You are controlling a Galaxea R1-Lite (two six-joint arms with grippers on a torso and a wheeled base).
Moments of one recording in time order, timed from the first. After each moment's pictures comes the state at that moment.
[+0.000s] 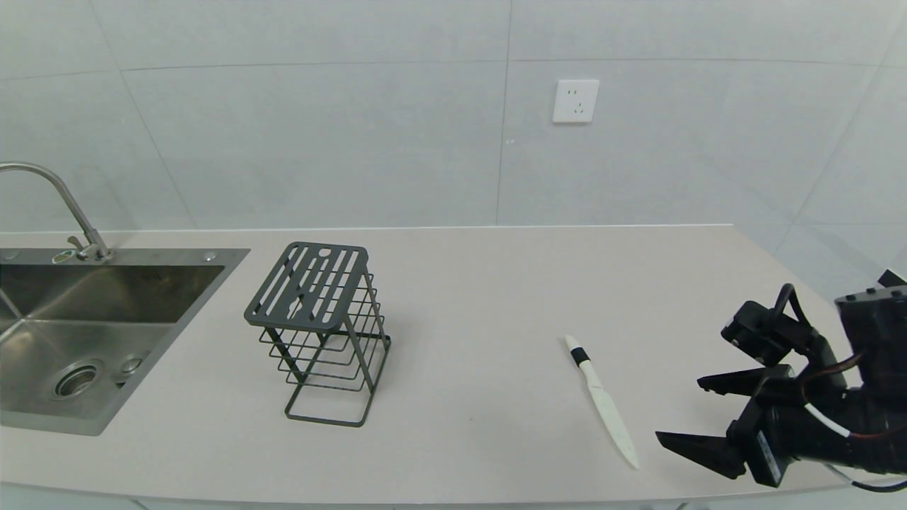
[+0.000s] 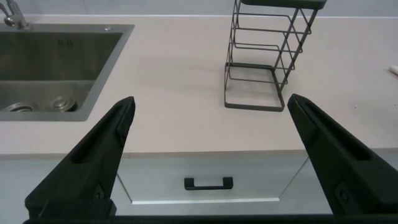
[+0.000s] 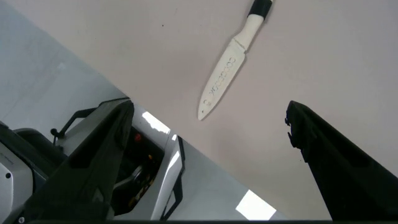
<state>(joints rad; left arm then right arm) 0.00 0.00 0.00 0.00 -0.05 -0.01 0.31 1.43 -0.47 -0.18 0.26 -0.24</state>
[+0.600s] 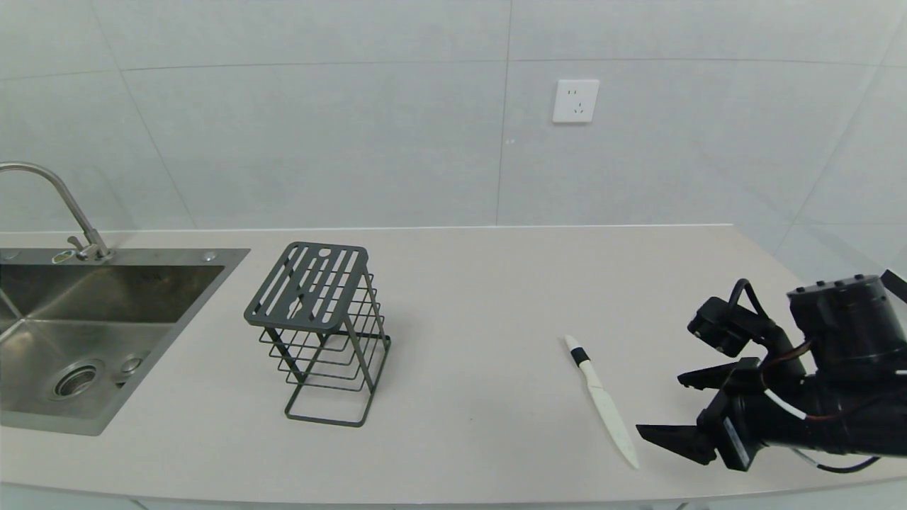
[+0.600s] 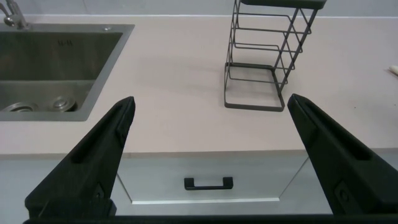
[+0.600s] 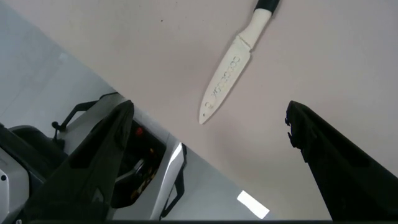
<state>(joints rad) 0.00 0.00 0.00 0.00 -0.05 -0.01 0.33 1.54 -0.53 -0.18 0.23 -0.23</state>
